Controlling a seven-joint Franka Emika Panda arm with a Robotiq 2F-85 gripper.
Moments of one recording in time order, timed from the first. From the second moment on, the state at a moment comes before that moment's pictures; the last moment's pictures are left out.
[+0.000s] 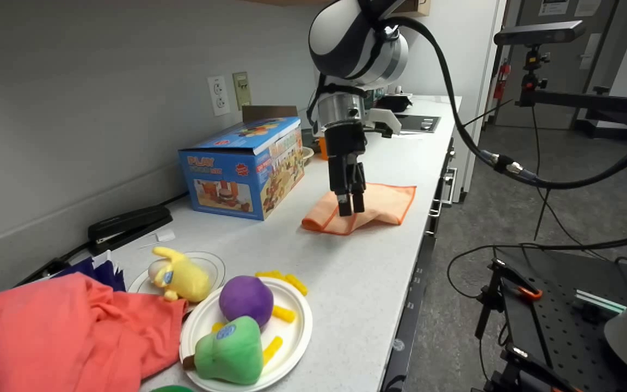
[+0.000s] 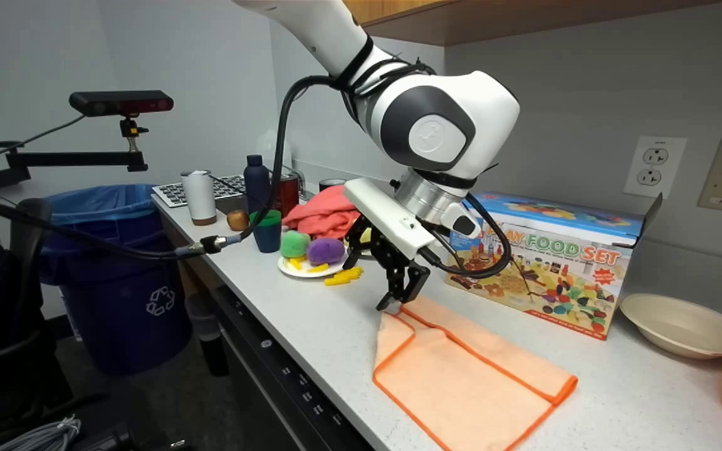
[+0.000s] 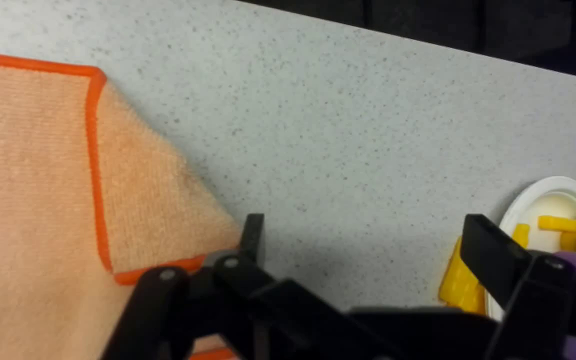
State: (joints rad) arm -0.11 0.24 -0.06 -2.04 0.40 1.90 -0.41
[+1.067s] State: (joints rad) arm -0.12 0.29 -0.07 -2.11 0.12 2.15 -0.42
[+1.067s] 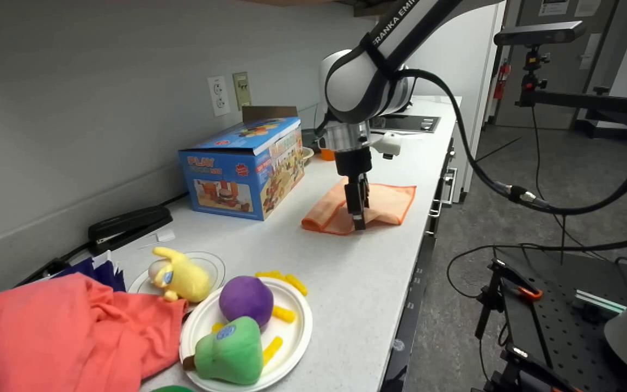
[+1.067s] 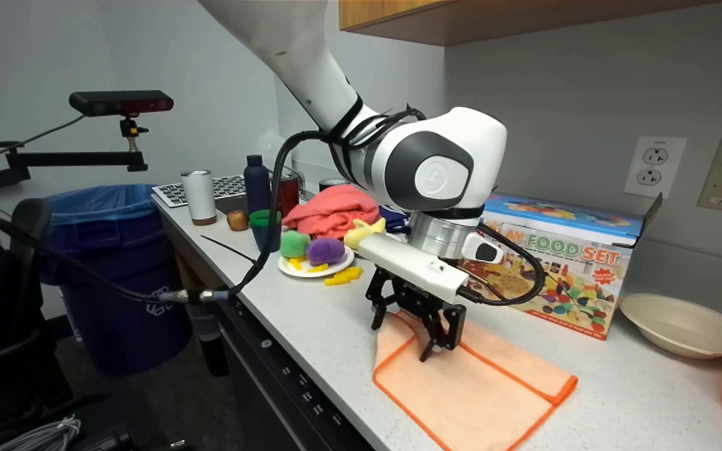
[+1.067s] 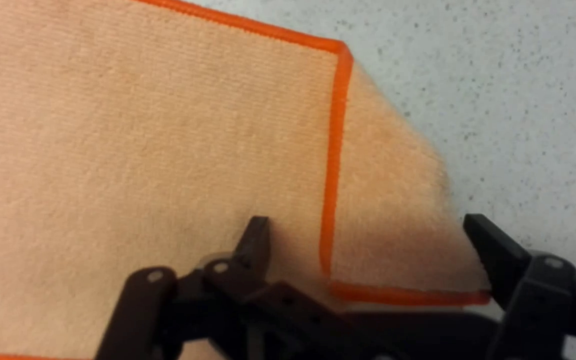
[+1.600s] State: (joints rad) arm -0.12 0.26 -0.06 -2.12 0.13 2.12 -0.43
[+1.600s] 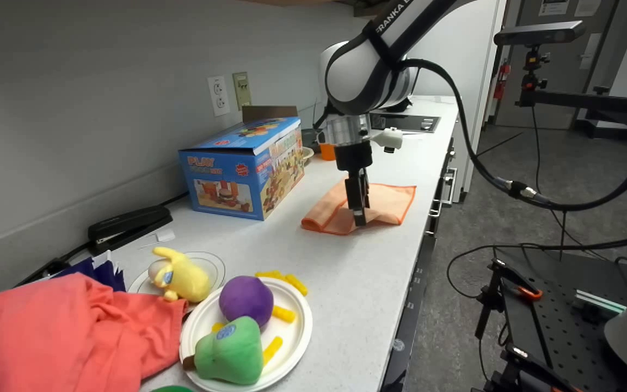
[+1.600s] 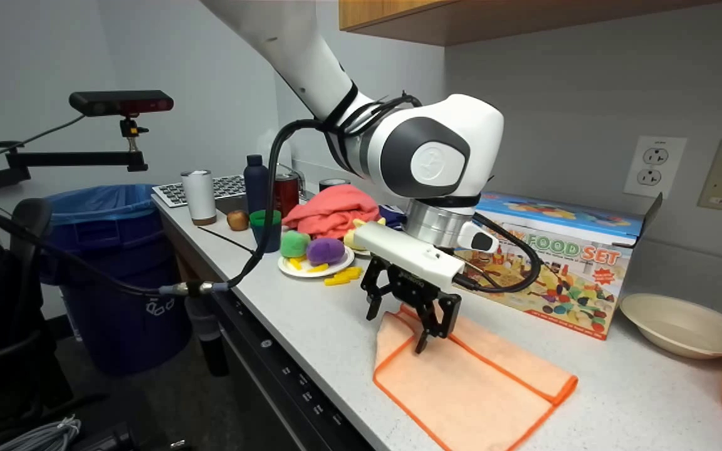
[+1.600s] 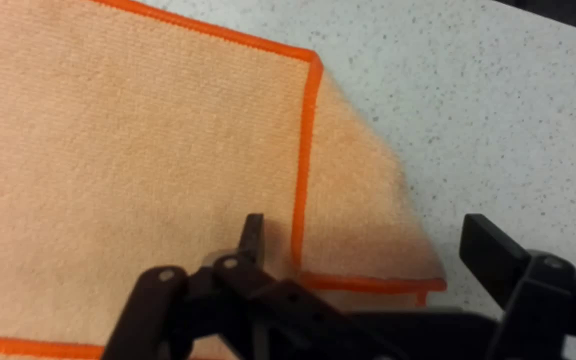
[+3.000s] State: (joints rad) arm -0.12 0.22 -0.06 -2.19 0.11 2.10 -0.45
